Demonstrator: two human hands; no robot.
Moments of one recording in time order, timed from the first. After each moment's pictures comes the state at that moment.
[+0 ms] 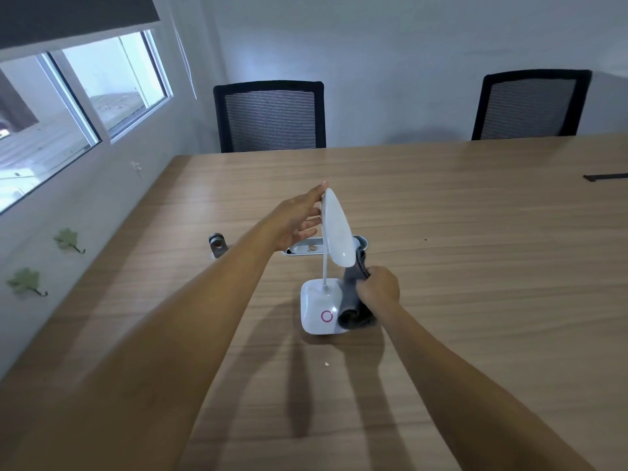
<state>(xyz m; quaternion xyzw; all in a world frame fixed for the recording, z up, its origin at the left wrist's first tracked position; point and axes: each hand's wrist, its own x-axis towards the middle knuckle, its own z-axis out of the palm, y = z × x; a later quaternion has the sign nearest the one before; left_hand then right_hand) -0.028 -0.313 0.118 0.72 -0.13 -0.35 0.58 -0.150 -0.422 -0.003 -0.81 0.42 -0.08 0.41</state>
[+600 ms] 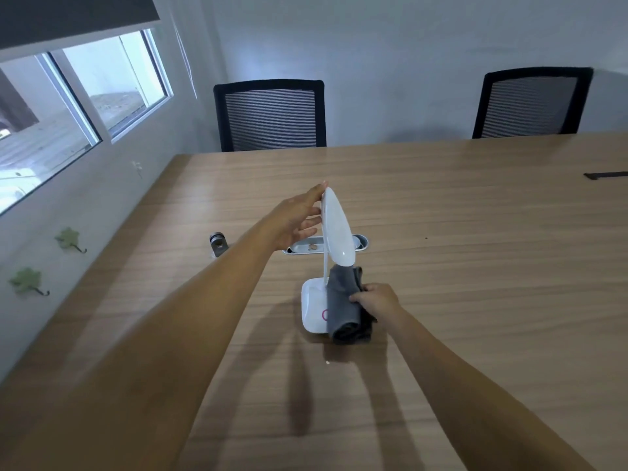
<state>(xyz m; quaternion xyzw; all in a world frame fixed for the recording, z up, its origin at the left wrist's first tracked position) -0.028 -0.311 0.119 0.72 -0.13 -0.35 0.59 -0.157 -0.421 -0.023 -0.71 0.43 0.00 0.56</state>
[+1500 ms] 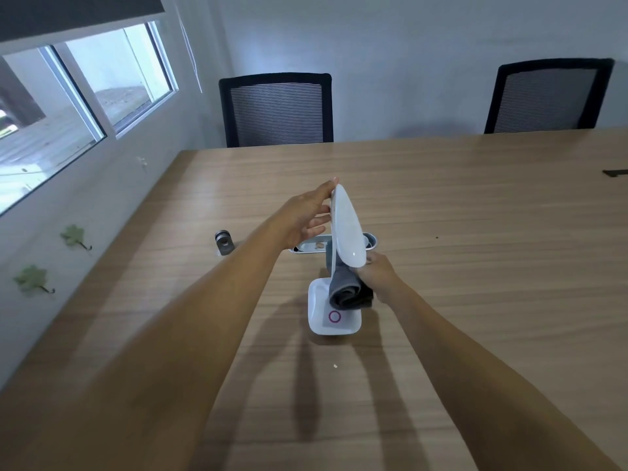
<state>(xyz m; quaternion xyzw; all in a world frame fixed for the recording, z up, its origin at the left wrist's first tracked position) -0.024 -0.317 0.117 0.72 -0.12 -0.35 0.59 -0.107 -0.441 -0.020 -0.77 0.34 -0.05 0.54</state>
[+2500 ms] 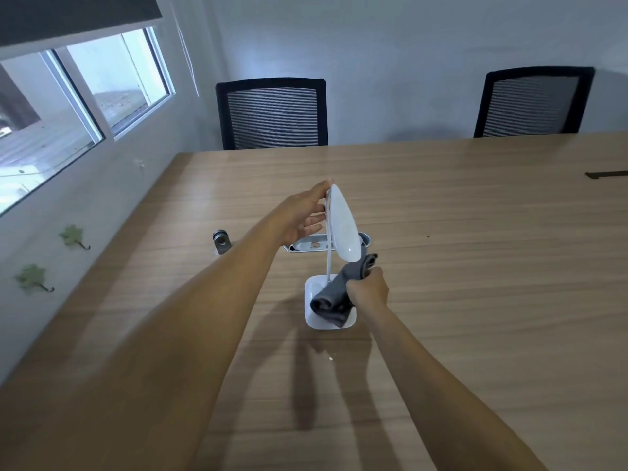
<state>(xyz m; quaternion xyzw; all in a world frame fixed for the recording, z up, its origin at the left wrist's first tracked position) -0.028 -0.314 0.119 0.71 -0.12 -0.35 0.59 -0.148 -0.389 0.001 -0.66 0.46 -0.11 0.59</state>
